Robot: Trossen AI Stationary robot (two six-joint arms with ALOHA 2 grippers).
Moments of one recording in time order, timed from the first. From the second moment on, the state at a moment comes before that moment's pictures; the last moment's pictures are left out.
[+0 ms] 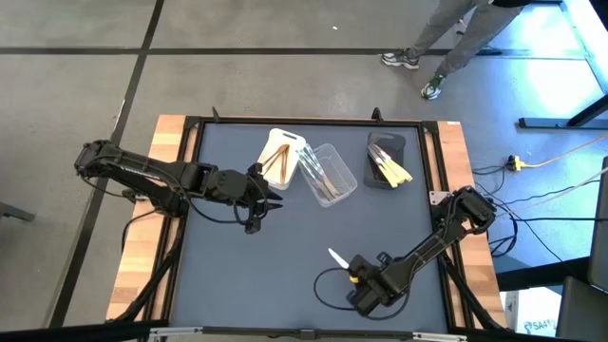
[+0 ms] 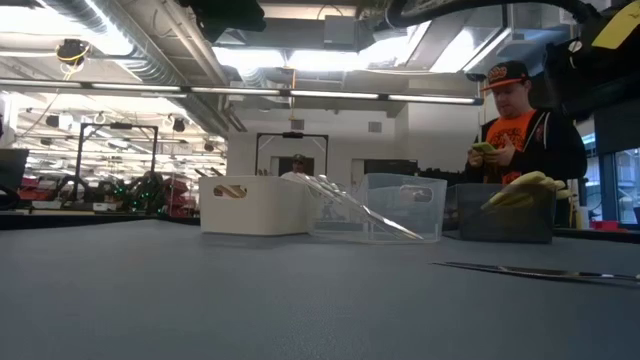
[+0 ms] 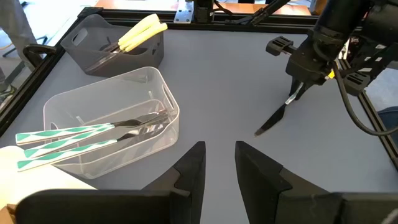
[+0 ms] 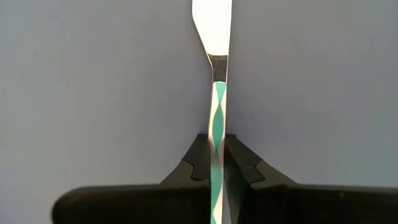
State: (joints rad) left arm -0.17 1.19 0.98 -0.35 -0.22 -0.15; right arm 0.72 1.95 1.27 -0.81 0.12 1.44
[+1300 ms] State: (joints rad) left arm -0.02 1.20 0.98 -0.35 -0.14 -0.66; right arm 0.51 1.95 1.46 -0.79 0.86 -0.41
